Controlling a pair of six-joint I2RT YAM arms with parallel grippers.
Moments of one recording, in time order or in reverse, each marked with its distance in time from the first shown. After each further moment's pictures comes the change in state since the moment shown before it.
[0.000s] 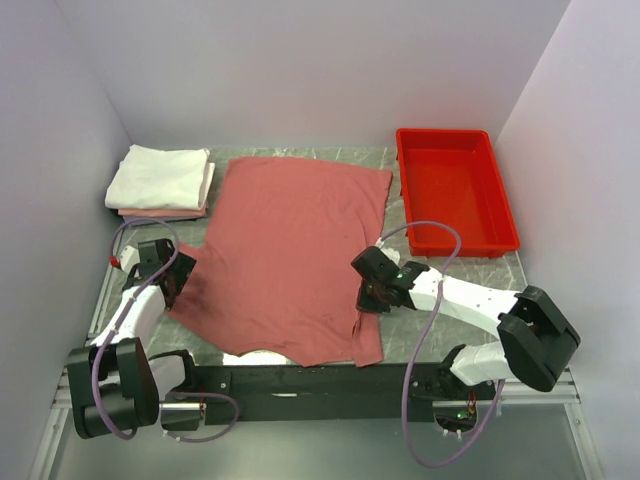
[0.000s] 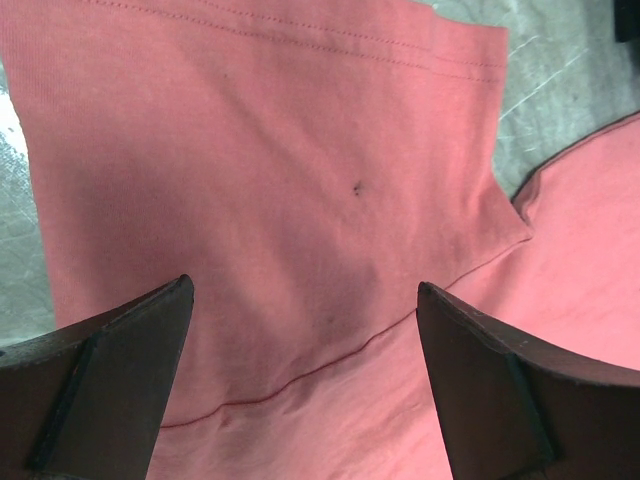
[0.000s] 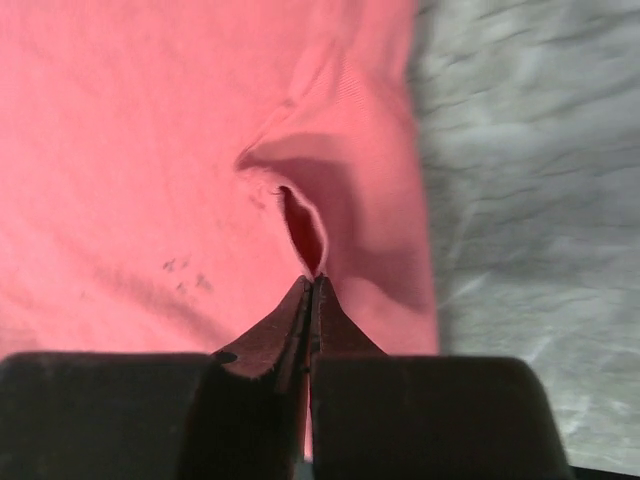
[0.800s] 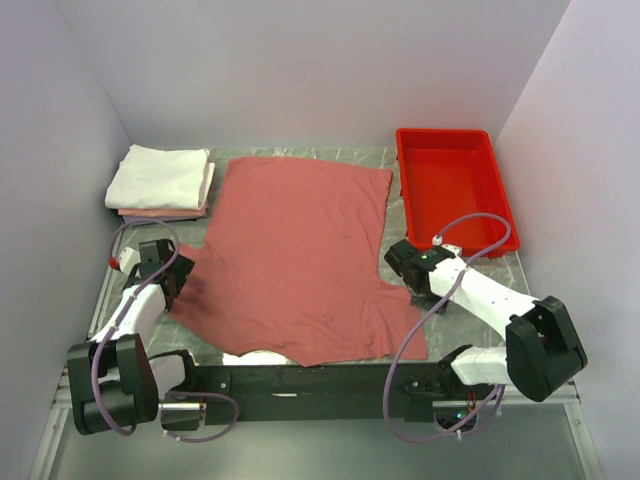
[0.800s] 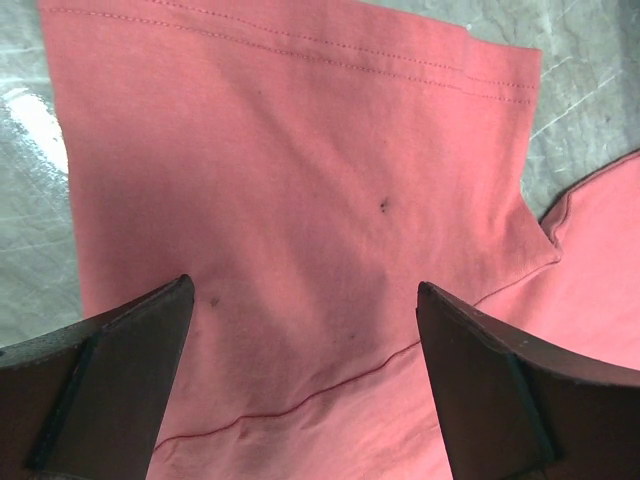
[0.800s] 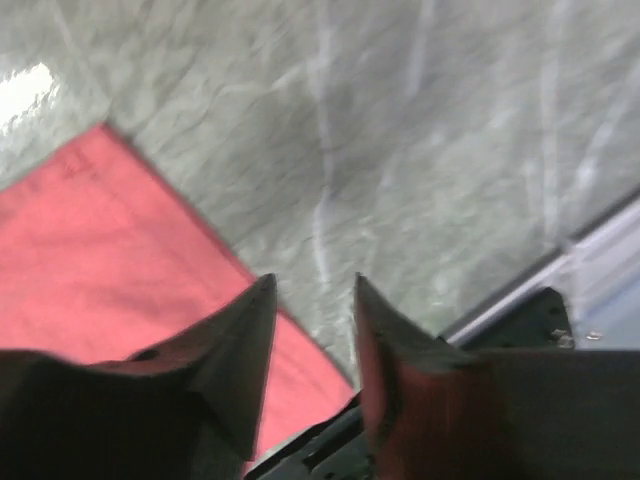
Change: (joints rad) left arm 0.000 0.022 0.000 -0.007 -0.052 0.000; right arm -0.259 -0.059 0.031 -0.524 0.449 0.027
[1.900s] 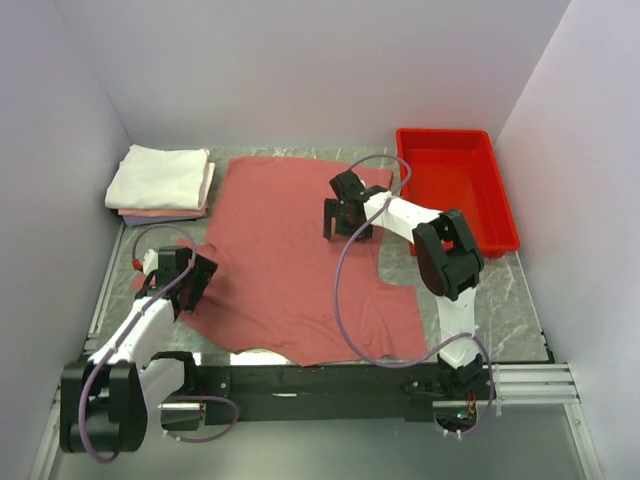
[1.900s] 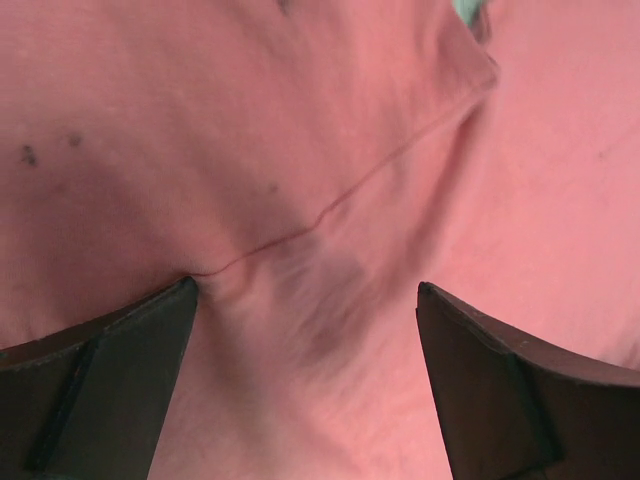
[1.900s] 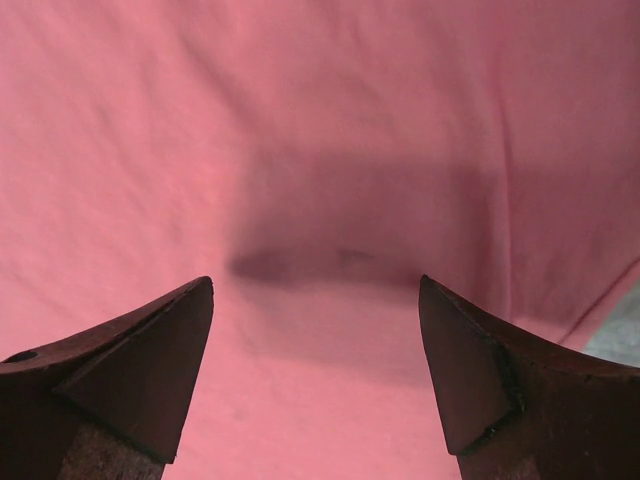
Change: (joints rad) left arm -0.185 -0.126 -0.083 0.016 0.129 -0.136; right arm 0.000 0.790 0.786 0.474 -0.461 -0.478
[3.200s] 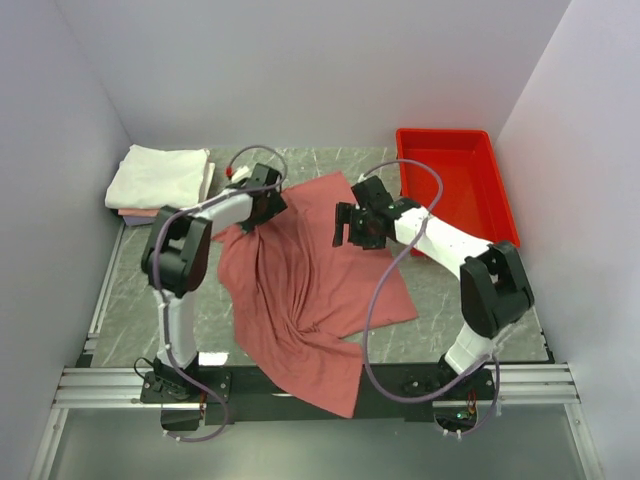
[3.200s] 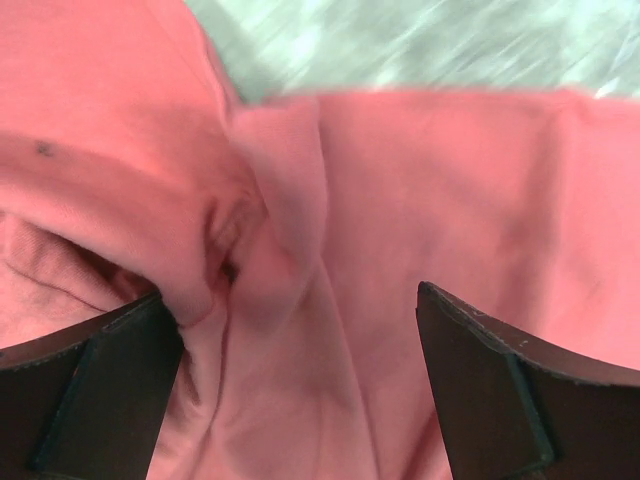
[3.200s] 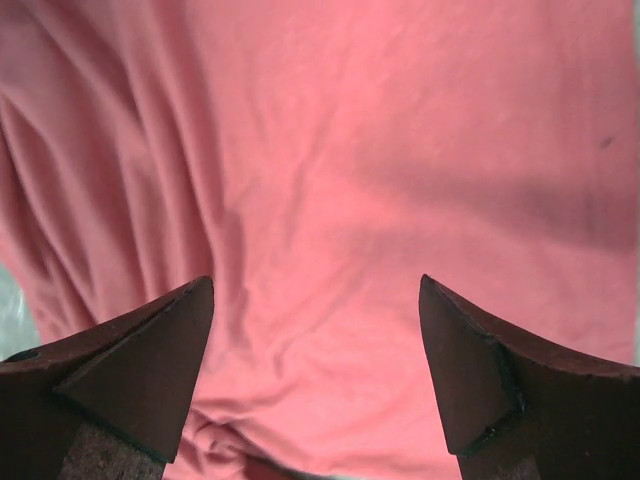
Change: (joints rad) left arm -0.380 0.991 0.963 -0.113 -0.226 0.123; right arm 0.020 -0.414 -0.321 0.031 -0.135 0.037
